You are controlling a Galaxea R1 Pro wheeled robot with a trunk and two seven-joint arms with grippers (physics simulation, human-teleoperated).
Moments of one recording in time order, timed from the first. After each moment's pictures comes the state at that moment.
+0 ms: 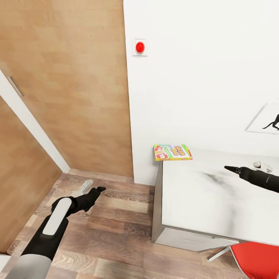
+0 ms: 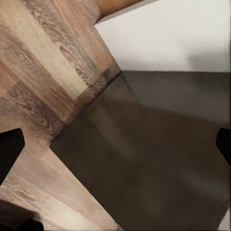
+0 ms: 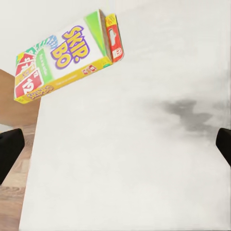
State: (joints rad) left arm -0.52 0.09 0.01 -1.18 1.22 0.65 0.46; right arm -0.69 -0.35 -0.60 -1.30 0.06 1.04 0.83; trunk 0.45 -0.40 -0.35
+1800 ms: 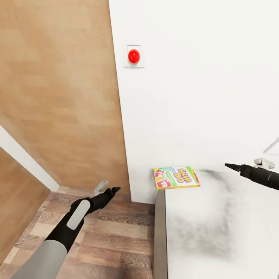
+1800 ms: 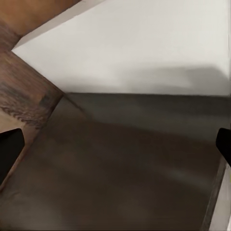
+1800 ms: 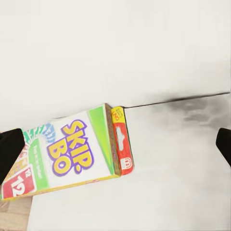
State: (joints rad) left arm -0.63 0.04 -0.12 -0.85 1.01 0.51 0.04; right arm -0.68 -0.34 -0.59 -1.38 0.06 1.04 0.83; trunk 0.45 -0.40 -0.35
